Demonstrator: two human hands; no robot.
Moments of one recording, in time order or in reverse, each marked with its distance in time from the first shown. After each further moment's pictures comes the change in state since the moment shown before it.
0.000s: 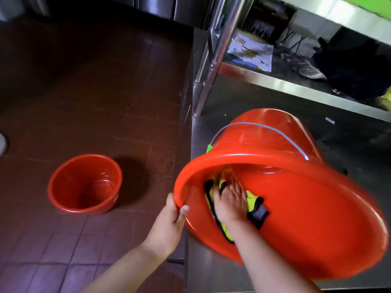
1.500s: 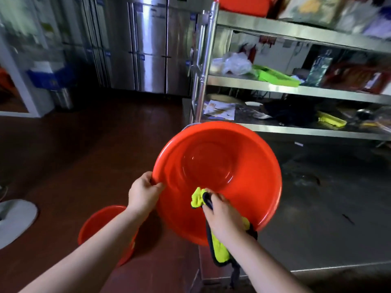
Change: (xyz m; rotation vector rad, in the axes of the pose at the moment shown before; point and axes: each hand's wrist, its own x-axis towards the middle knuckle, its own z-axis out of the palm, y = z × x) left_hand -0.057 0.166 -0.111 0.266 0.389 0.026; right_hand -0.172 -0.033 -0.181 0.389 0.172 -0.183
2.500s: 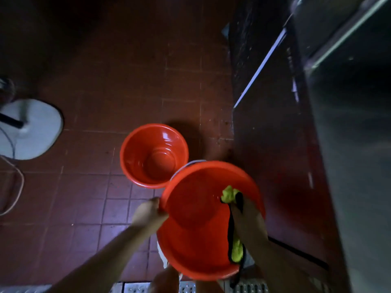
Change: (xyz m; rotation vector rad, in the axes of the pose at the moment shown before) left_hand 0.129 -0.413 -0.051 0.545 -0.612 -0.457; right_hand 0.079 -0.090 0.361 0.352 -0.447 0.644
